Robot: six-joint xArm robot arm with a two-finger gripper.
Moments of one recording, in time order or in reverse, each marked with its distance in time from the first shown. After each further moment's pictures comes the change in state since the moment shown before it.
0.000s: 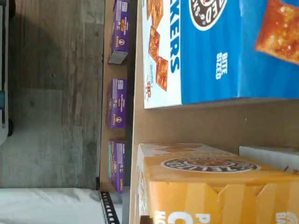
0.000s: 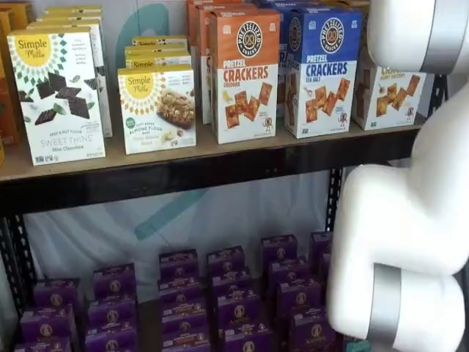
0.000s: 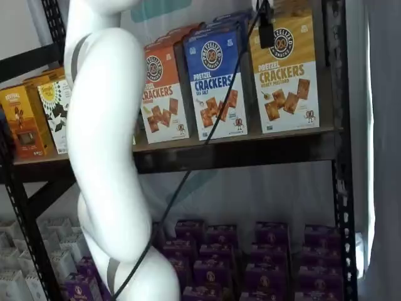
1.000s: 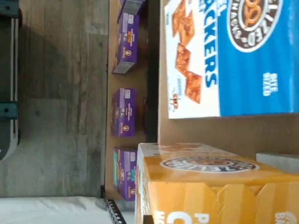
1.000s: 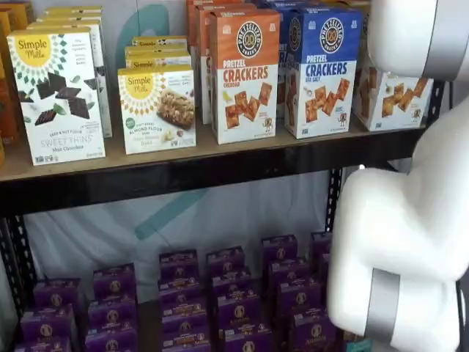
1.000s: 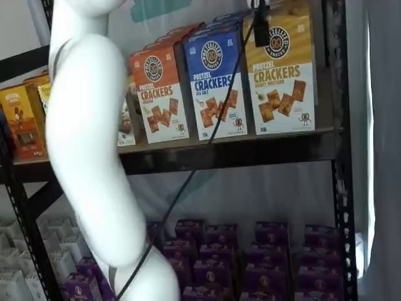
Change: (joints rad) arm -0.082 -0.119 0.090 0.058 0.034 -0.056
